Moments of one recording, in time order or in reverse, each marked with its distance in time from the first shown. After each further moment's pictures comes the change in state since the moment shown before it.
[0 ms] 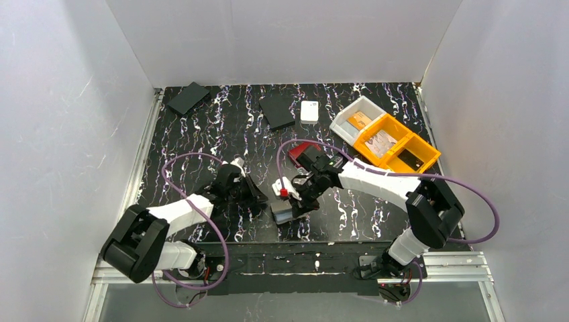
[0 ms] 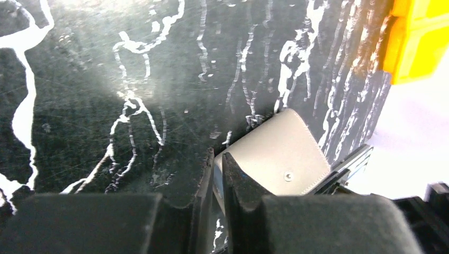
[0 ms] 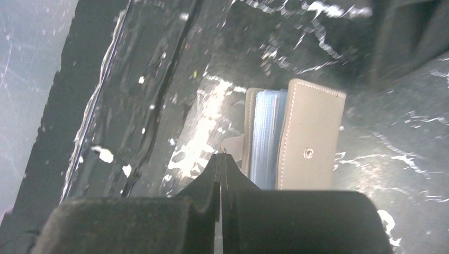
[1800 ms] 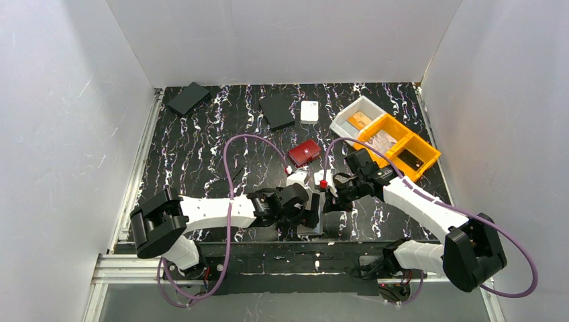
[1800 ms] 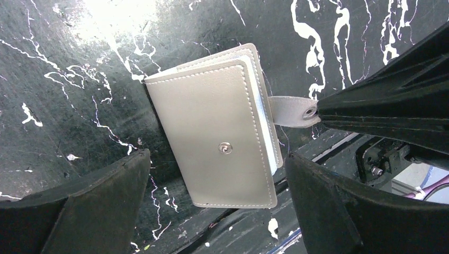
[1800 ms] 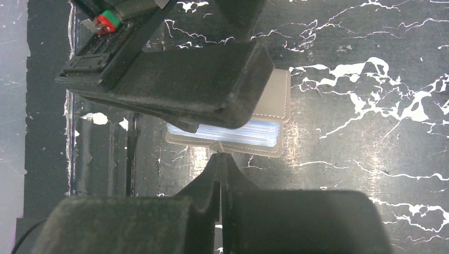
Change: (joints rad) left arm -0.644 0.227 0.414 -0.278 -0.443 0.114; right arm -0.315 -0.378 -0.331 0.034 0.007 0.058
